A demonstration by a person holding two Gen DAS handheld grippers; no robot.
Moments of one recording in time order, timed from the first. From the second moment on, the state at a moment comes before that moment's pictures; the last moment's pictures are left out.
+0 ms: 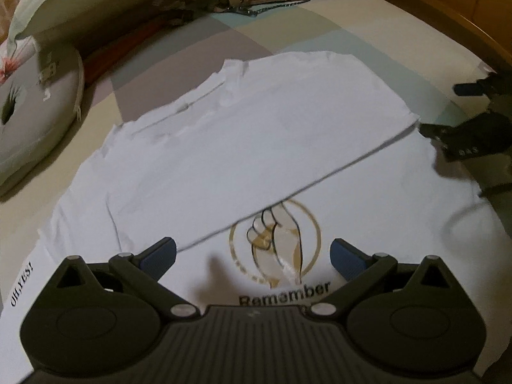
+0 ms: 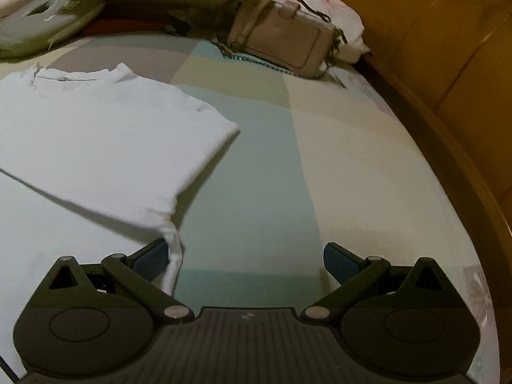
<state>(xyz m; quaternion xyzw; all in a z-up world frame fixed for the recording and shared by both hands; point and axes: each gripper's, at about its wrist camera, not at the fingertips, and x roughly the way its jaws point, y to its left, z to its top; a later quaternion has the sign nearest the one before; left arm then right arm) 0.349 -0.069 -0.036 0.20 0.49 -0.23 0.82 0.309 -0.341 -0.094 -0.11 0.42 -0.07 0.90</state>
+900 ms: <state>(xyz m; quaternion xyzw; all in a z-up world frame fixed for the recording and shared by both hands) 0.350 -0.004 -0.066 0.05 0.50 -0.08 0.86 0.335 -0.298 -0.060 -0.04 0.45 0.18 0.87</state>
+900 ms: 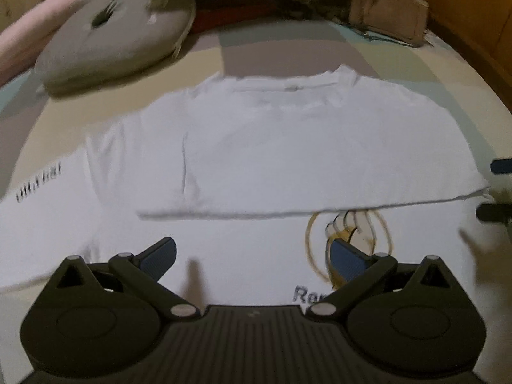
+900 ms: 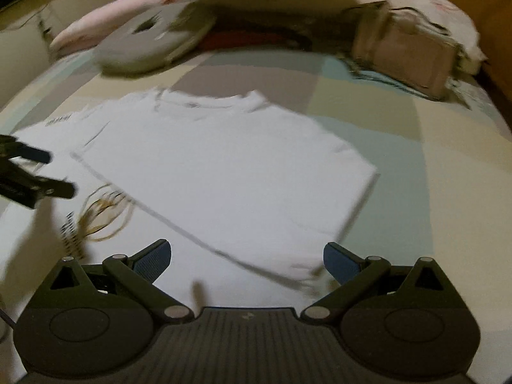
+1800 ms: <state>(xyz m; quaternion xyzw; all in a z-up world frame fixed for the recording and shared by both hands) 0.305 0.277 -0.059 -0.11 0.43 0.11 0.89 0.347 -0.094 -0.045 -0.08 0.50 0.25 0.83</state>
